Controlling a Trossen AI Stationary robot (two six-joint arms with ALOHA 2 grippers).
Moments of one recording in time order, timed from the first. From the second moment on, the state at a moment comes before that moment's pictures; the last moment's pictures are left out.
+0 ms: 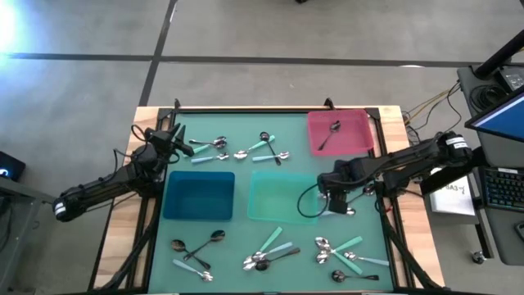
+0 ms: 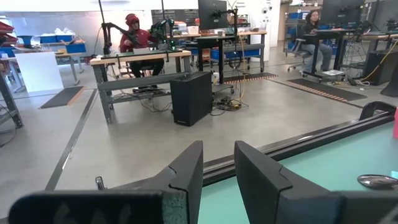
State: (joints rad) left arm 0.45 0.12 0.02 0.09 -0.72 0.03; right arm 0.13 1.33 0.78 -0.89 0.05 0.35
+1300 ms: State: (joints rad) left arm 0.45 0.12 0.02 0.09 -0.72 0.03; right arm 0.13 1.32 0.52 -0.53 0.13 0.34
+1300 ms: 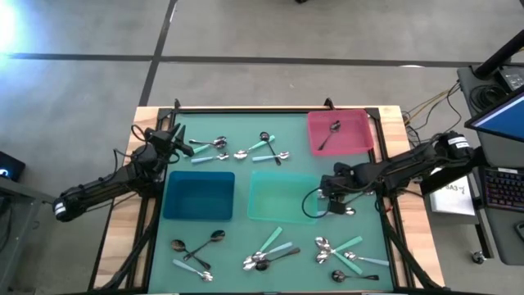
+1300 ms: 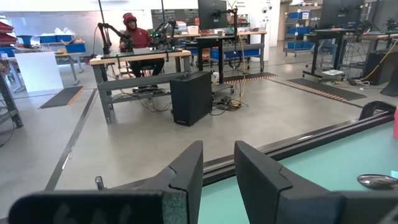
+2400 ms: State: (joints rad) left arm 0.45 0.15 0.02 0.23 -0.44 -0.02; right arm 0.13 1.33 0.61 -0.52 0.16 0.39
